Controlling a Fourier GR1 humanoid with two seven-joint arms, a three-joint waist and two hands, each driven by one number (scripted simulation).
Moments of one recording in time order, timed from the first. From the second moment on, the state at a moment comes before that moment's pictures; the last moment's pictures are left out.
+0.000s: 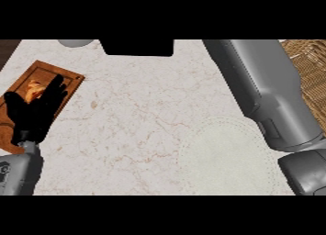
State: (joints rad) left arm -0.24 0.24 0.15 -1.38 0.03 -0.07 0.22; right arm -1.39 -0.11 -0.02 -0.65 1.34 -0.57 1.14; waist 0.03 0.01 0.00
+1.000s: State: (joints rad) left arm -0.21 0.25 0.18 -1.39 0.04 -0.07 0.22; right arm -1.23 -0.34 -0.20 -0.61 1.41 -0.56 1.08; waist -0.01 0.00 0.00
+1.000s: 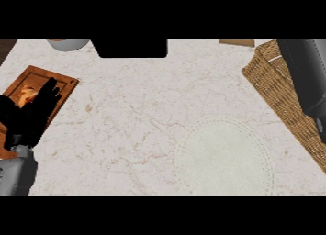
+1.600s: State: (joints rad) left arm -0.20 0.24 0.18 -1.42 0.04 -0.07 0.24; right arm -1.00 -0.40 -0.29 -0.76 1.38 -0.65 1.02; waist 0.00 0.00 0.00
